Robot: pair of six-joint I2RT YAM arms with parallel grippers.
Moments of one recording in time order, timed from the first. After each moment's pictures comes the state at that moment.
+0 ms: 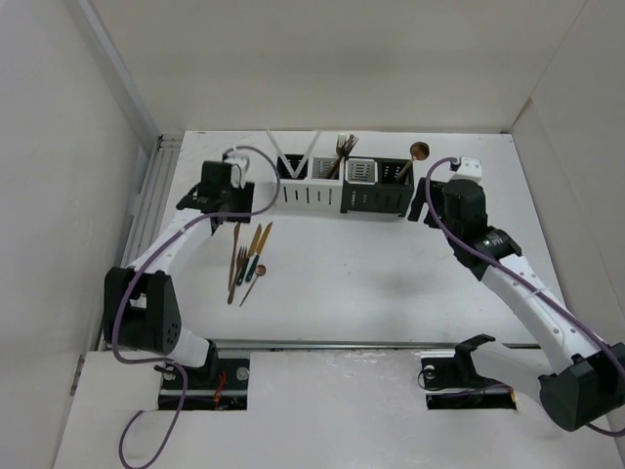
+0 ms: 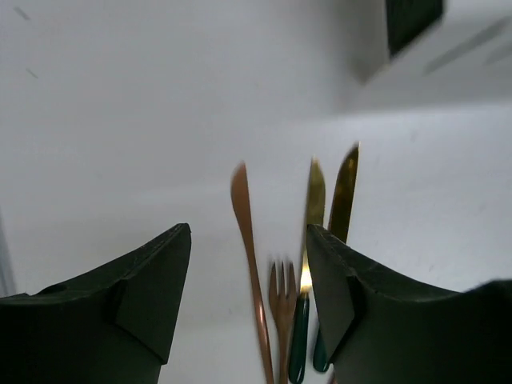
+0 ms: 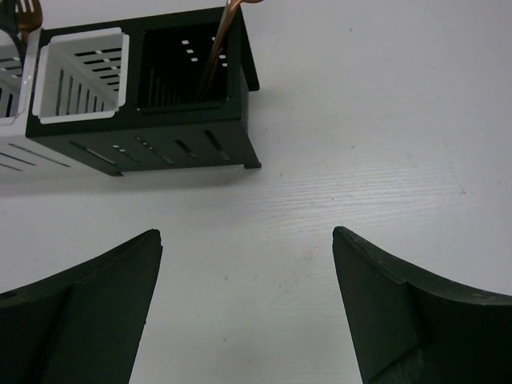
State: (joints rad) left arm -0.18 1.44 1.11 -0.36 -0.07 0.01; right arm 0.36 1.05 0.92 -0.33 0.37 0.33
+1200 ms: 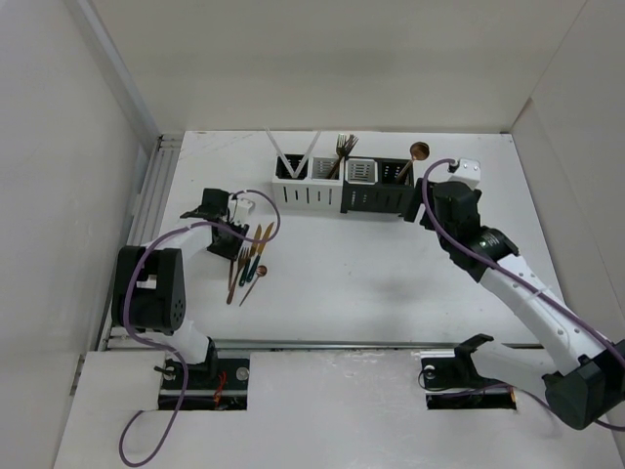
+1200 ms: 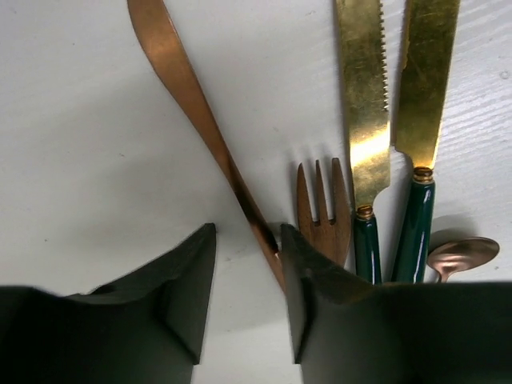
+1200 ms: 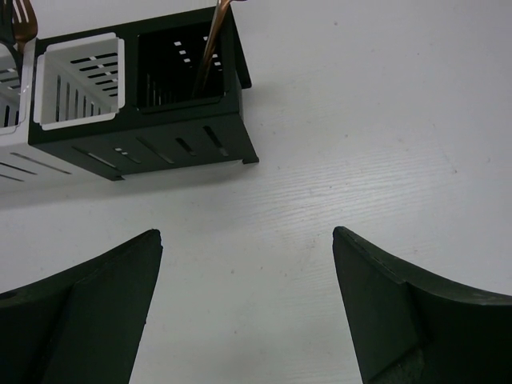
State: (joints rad) left arm -0.10 1.59 0.88 -0.45 0.06 0.30; right arm 0.46 1.06 0.96 -0.40 0.51 0.42
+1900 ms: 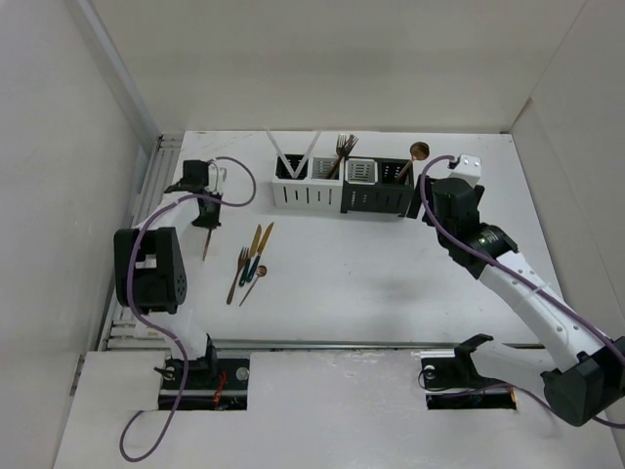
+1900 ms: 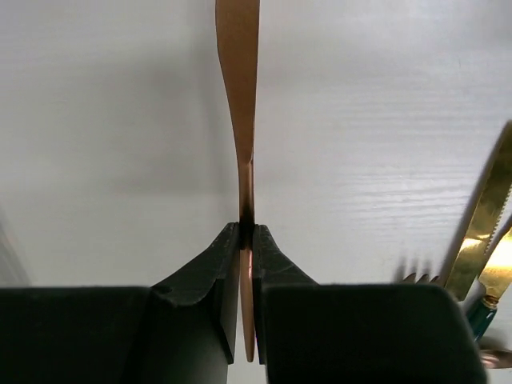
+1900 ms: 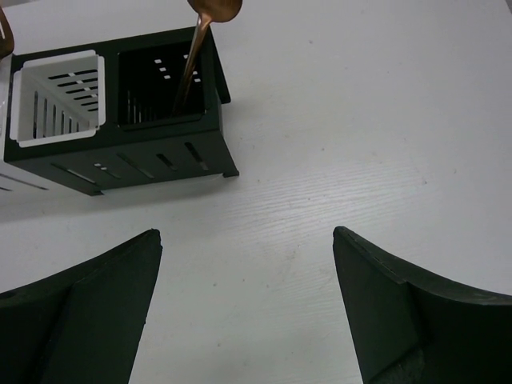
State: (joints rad) left arm 0.01 1.76 1.15 -0.50 -0.02 0.16; right arm 0.47 1.08 0.99 -0.41 0.58 0.38
